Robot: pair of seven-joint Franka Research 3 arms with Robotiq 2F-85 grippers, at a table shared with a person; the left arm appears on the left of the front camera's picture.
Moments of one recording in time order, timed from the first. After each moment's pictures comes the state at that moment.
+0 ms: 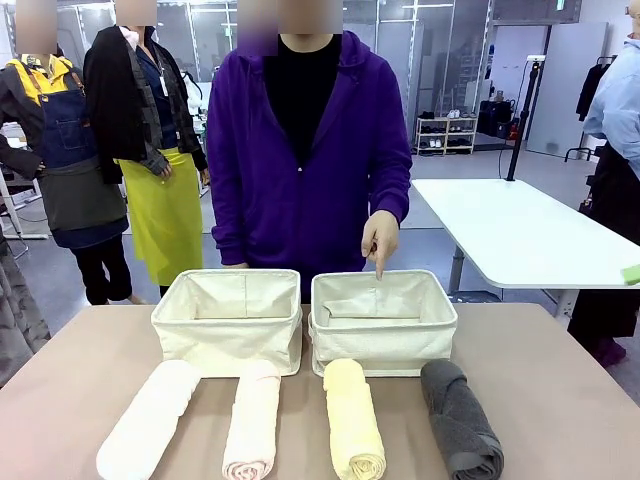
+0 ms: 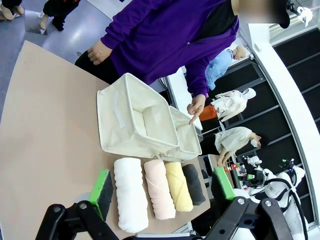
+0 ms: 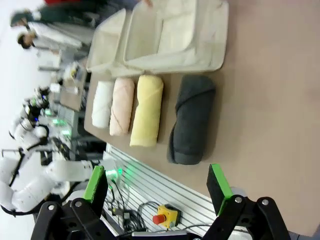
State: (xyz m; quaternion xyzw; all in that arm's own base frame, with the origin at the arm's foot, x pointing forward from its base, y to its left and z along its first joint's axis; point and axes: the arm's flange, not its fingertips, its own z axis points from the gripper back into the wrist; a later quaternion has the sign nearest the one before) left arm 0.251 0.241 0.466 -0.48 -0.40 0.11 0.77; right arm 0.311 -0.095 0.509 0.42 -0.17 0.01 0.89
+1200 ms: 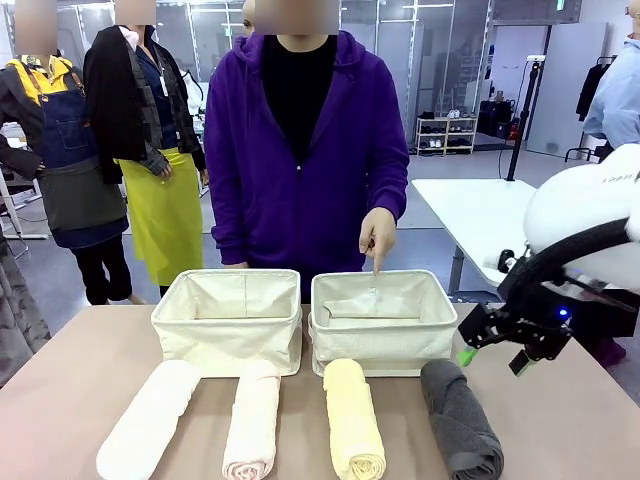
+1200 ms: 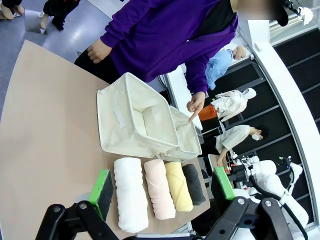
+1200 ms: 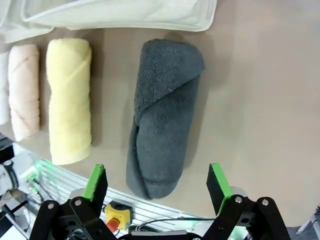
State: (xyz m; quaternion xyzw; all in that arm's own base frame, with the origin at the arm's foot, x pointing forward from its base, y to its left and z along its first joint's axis) left arm 0.251 0.241 0.465 -0.48 -0.40 0.11 0.77; right arm 0.368 0.102 0.432 0.16 -0.07 0.05 0.98
